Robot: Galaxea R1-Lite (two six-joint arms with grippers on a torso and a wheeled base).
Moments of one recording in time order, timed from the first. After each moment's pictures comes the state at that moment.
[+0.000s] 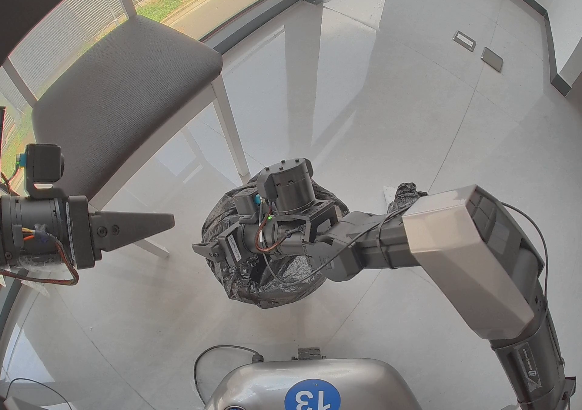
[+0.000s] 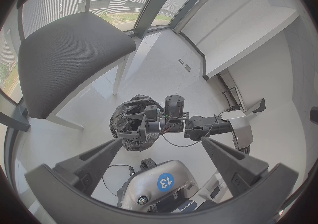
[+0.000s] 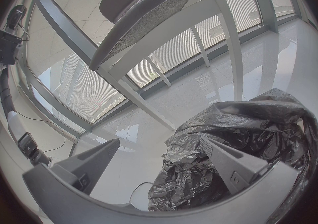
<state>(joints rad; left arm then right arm) -0.44 1.16 -0.95 0.25 -0.24 -0.28 0.78 2.52 -1.86 -0.27 0.29 0.03</state>
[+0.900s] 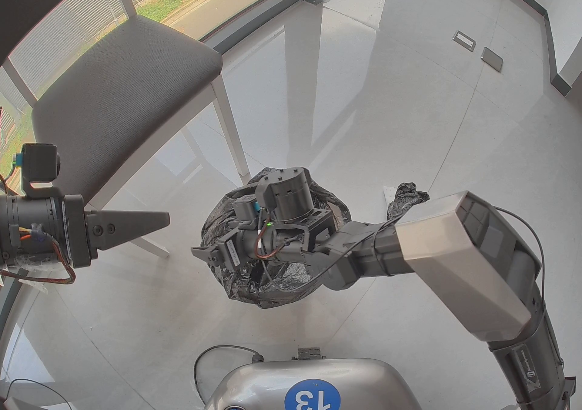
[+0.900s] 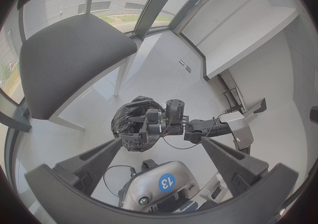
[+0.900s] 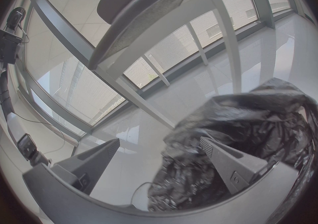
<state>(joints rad) -0.42 1.15 -0.95 0.25 -0.25 -0.27 0.79 2.54 -1.82 -0.35 0.29 0.07</state>
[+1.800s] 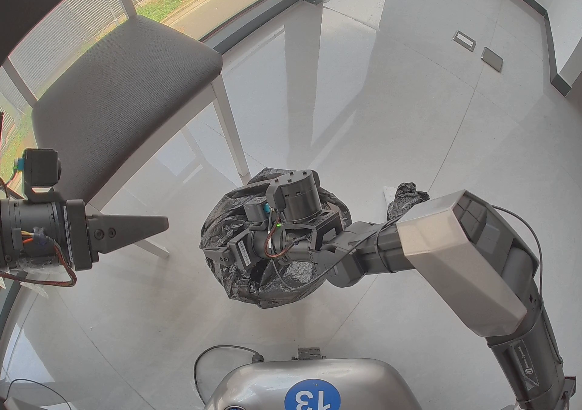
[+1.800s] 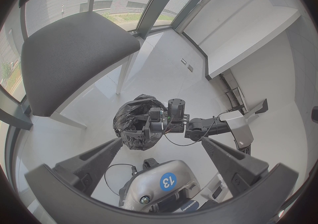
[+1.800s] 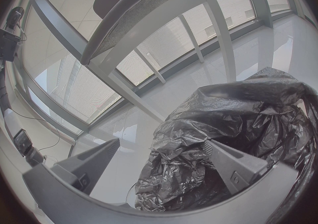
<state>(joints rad) -0.41 1.15 -0.93 0.25 -0.25 -0.27 0.75 2.55 -1.81 -0.35 0.29 0.04</state>
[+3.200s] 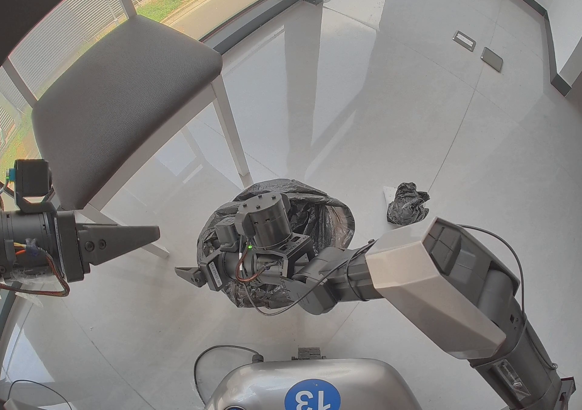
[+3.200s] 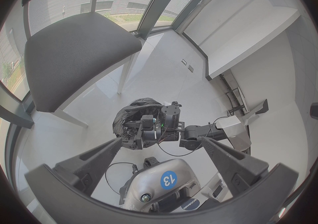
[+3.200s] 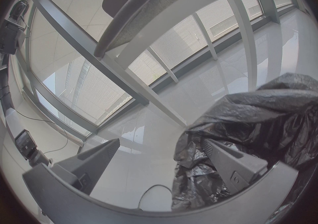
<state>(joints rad) -0.40 1.11 -0.90 0.25 -0.25 -0.27 0.85 2.62 -1.85 -0.41 0.29 0.11</state>
